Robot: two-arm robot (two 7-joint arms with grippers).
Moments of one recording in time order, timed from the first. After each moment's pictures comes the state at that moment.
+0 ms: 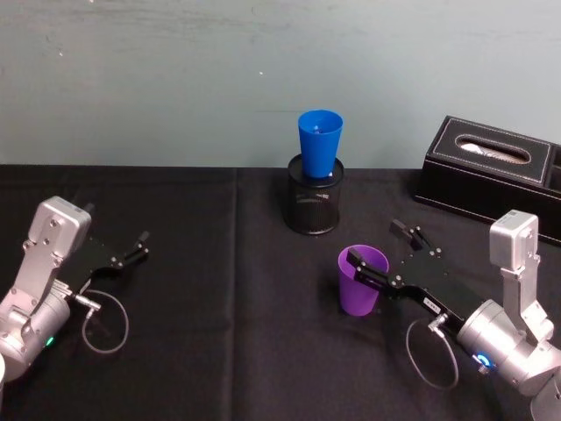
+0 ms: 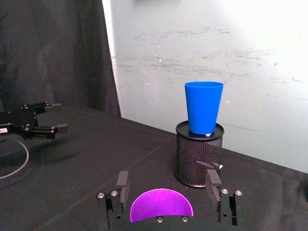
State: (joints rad) left arm -0.20 0.60 0.45 -1.41 -0.25 -0.12 0.03; right arm 0.18 0.37 -0.30 -1.36 0.39 -0.21 0.49
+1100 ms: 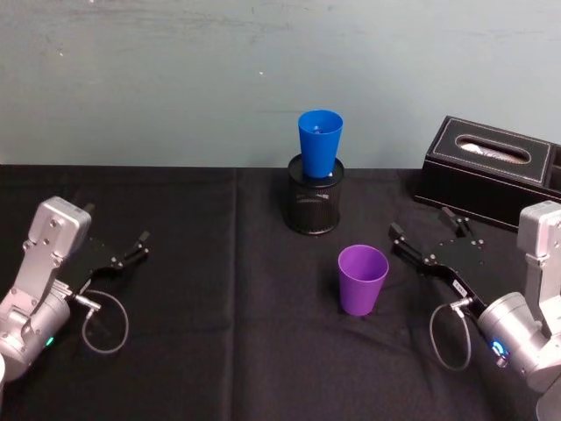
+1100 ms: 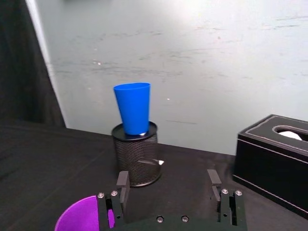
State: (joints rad) left arm -0.20 0.60 0.45 -1.41 -0.25 -0.12 0.03; right arm 0.14 0.30 -0.19 -1.38 0.33 -0.17 0.30
